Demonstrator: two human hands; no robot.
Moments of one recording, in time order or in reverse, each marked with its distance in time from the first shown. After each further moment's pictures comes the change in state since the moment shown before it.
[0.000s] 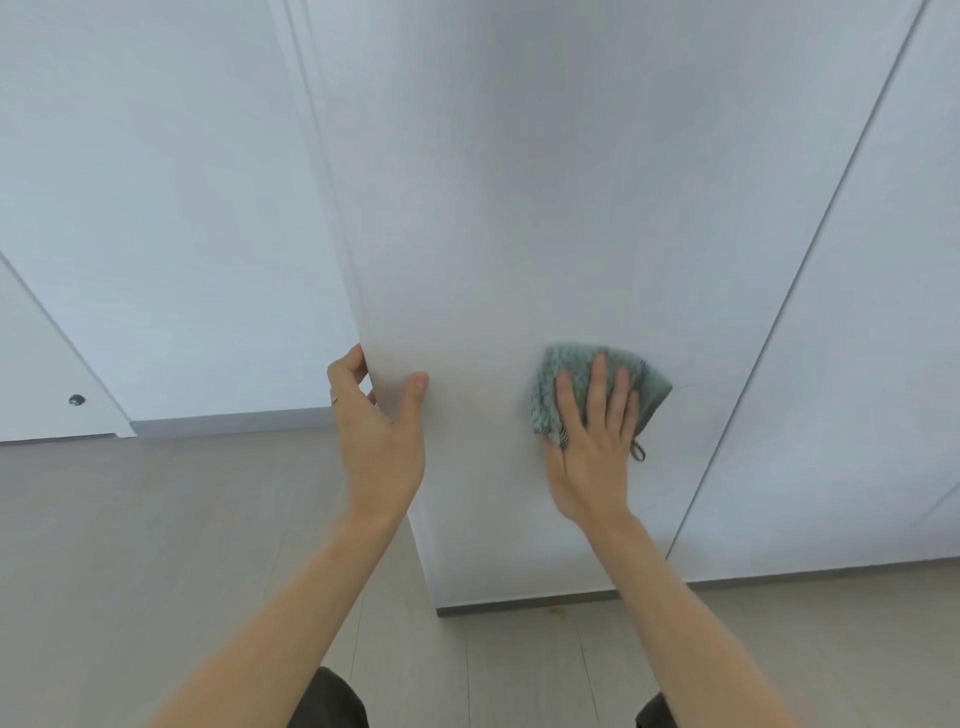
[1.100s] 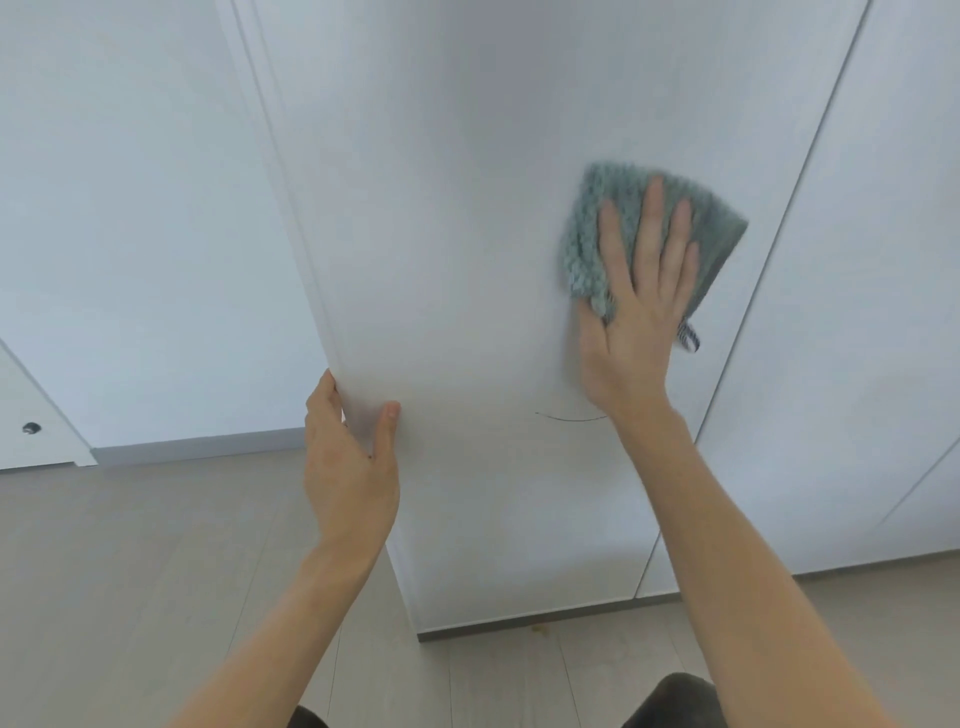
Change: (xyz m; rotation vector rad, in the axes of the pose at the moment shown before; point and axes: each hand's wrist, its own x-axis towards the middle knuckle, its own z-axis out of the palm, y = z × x) left_hand -0.005 -0.004 -0.002 0.245 -0.011 0.001; right_hand 0.134 0.012 -0.078 0.083 0.340 -0.023
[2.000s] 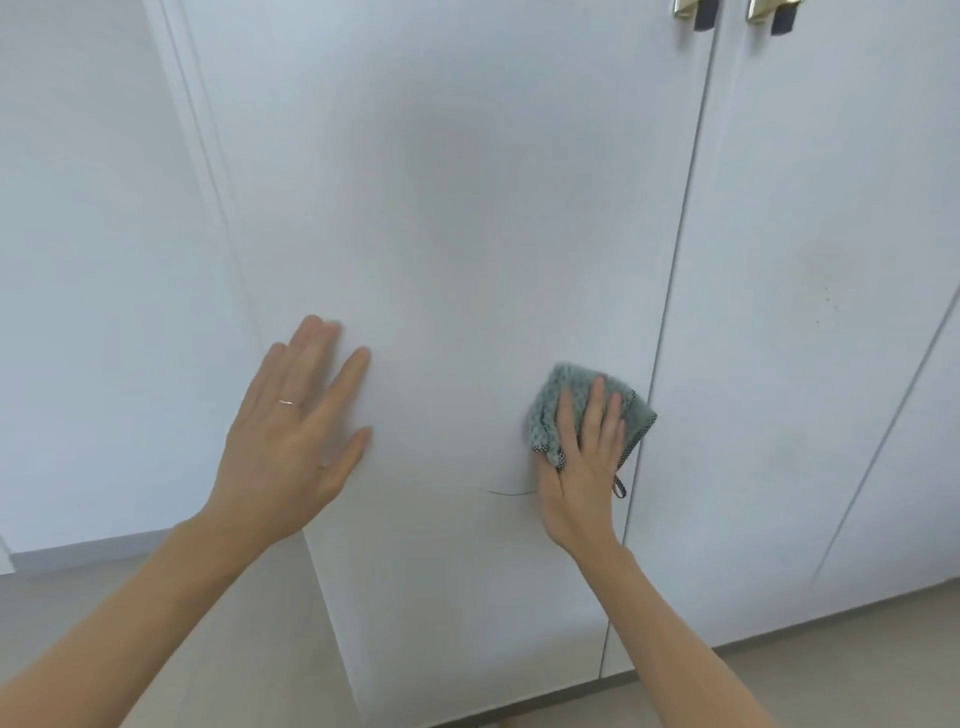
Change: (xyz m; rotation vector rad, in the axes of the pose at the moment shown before) left_hand 0.089 0.057 -0.028 0.508 -0.065 1.129; right_hand -0.075 0.033 -0.012 0.038 -0.187 0.170
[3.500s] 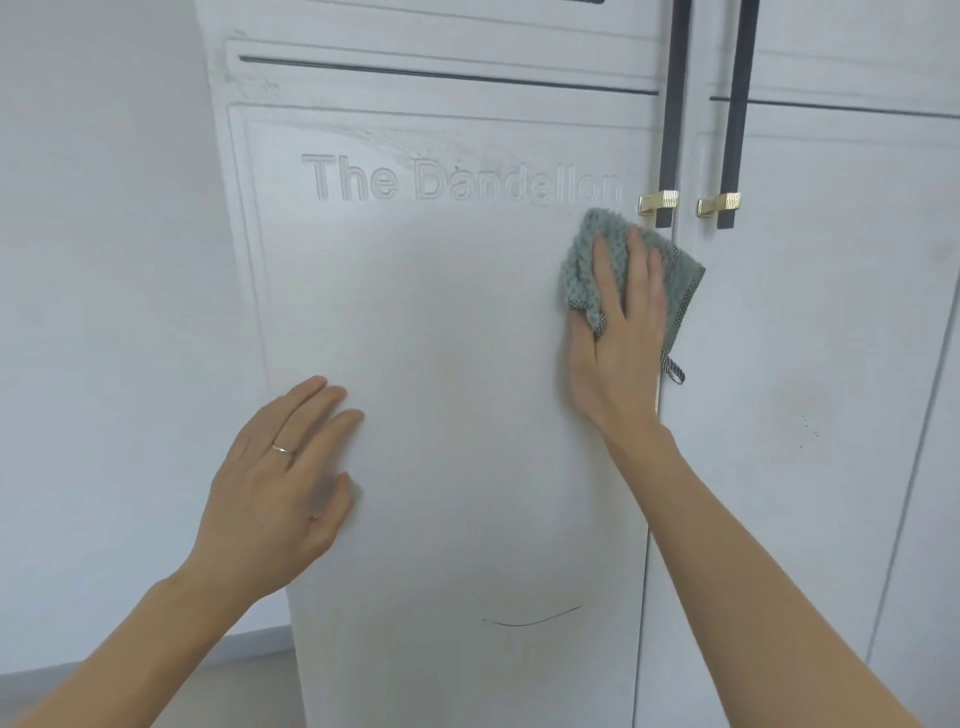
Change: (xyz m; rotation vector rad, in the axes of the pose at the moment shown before) left_hand 0.064 -0.022 -0.036 0.034 0.091 -0.017; right_hand 0.235 -0.072 -0.098 0.026 0.346 -0.157
